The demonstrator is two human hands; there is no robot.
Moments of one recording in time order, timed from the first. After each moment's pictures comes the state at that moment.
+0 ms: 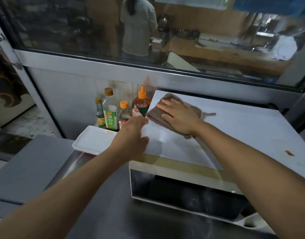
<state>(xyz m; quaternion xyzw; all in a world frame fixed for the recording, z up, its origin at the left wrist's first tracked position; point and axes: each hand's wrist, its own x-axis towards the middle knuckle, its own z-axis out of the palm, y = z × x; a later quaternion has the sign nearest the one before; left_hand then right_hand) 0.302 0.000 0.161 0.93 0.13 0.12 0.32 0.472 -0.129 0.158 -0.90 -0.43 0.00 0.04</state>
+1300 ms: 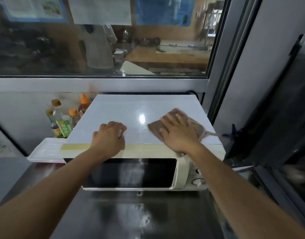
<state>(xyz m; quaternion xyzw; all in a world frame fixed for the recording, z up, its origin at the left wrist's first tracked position) 0.308 -0.144 0.167 0.98 0.11 0.10 0.17 0.389 -0.360 0.160 -0.97 -0.24 -0.03 0.09</state>
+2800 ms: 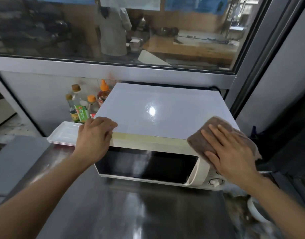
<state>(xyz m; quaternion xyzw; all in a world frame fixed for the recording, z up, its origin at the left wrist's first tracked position) 0.251 -0.081 0.155 0.96 0.11 0.21 0.13 0.340 -0.439 0.147 -0.95 -0.29 -0.13 -0.02</state>
